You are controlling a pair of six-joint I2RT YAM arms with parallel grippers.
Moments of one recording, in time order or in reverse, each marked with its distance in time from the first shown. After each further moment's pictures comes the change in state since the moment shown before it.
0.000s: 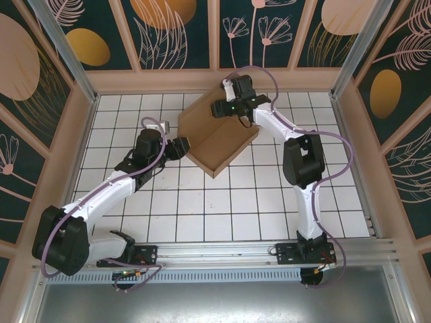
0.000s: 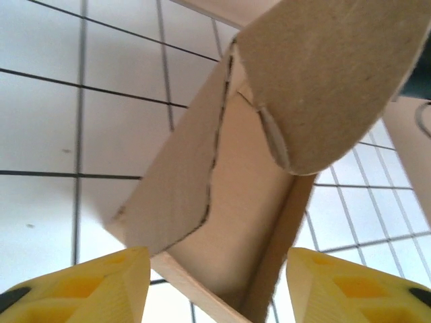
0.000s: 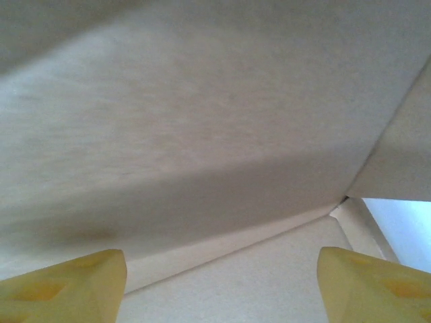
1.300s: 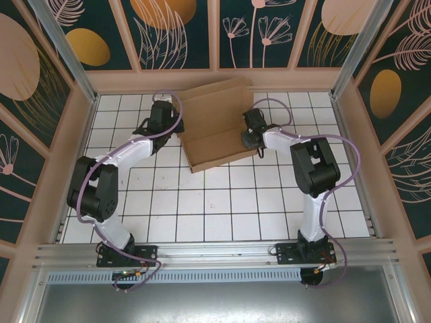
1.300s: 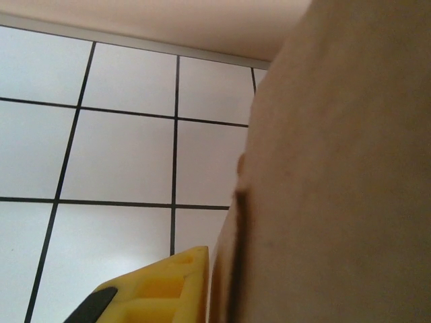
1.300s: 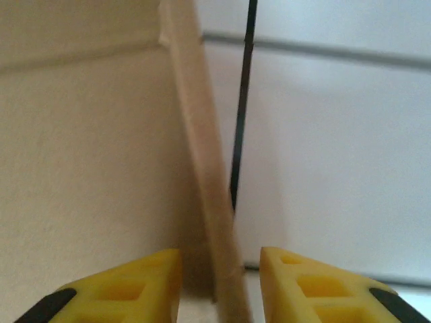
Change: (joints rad) left arm 0.081 0.467 0.410 -0.017 -0.180 0.219; right arm -0.019 -0.195 -0.627 0.138 0.377 0.085
